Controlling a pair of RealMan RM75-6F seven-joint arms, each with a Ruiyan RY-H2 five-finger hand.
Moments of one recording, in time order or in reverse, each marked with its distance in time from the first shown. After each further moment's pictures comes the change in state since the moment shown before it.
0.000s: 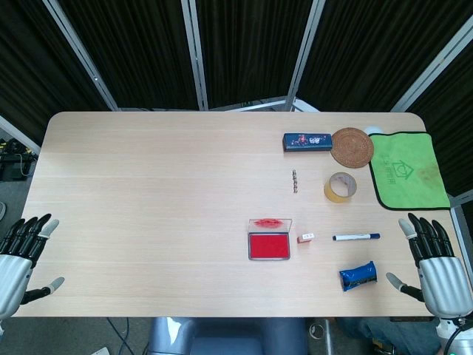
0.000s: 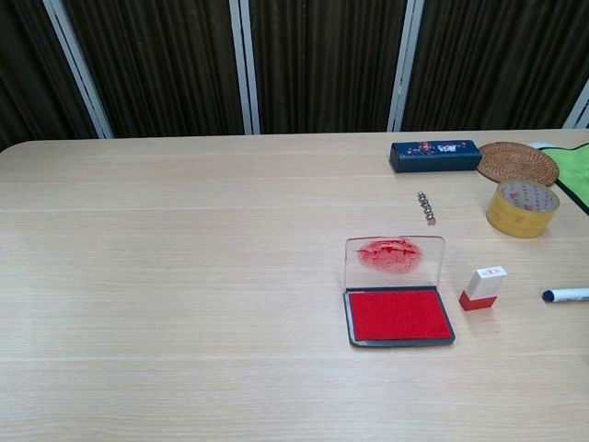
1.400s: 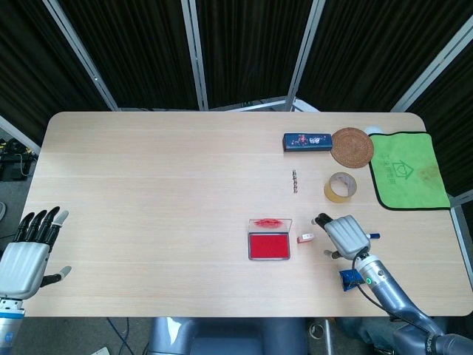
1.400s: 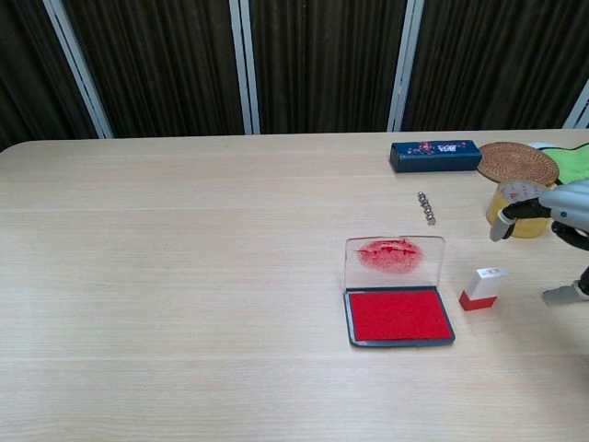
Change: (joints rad) left arm -0.059 -0.108 -0.066 -0.020 -0.222 -0.130 0.243; right arm 0.441 -0.310 0.063 0.337 0.174 -0.673 -0.060
